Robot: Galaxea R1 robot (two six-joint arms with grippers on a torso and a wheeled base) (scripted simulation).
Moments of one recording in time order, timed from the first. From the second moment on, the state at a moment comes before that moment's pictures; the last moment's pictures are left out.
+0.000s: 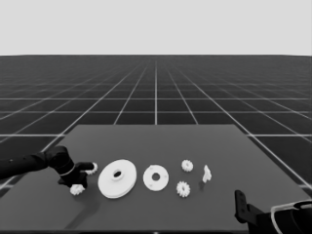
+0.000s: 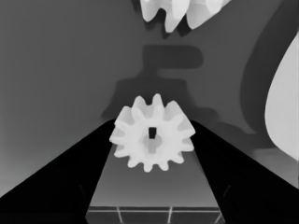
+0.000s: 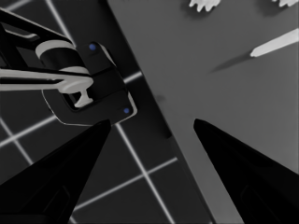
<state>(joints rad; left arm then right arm) 0.24 2.11 -1.34 0.30 1.27 -0.81 -0.35 1.76 -0.39 -0.70 -1.18 0.32</state>
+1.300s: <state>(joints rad) -0.08 2.92 -1.33 0.13 1.57 -1.58 -0.35 1.76 -0.39 -0.70 -1.18 0.32</state>
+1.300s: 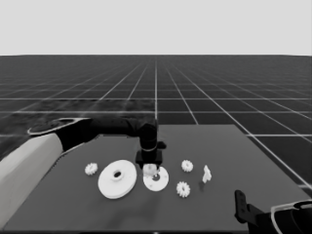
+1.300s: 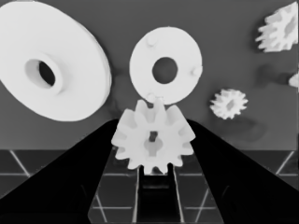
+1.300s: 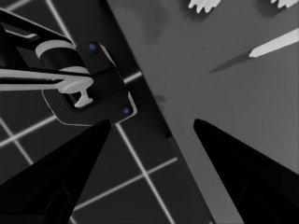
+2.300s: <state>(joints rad) 0.07 2.93 -1.36 0.21 1.59 -1.56 -0.35 1.76 -0.39 -0.70 -1.18 0.32</state>
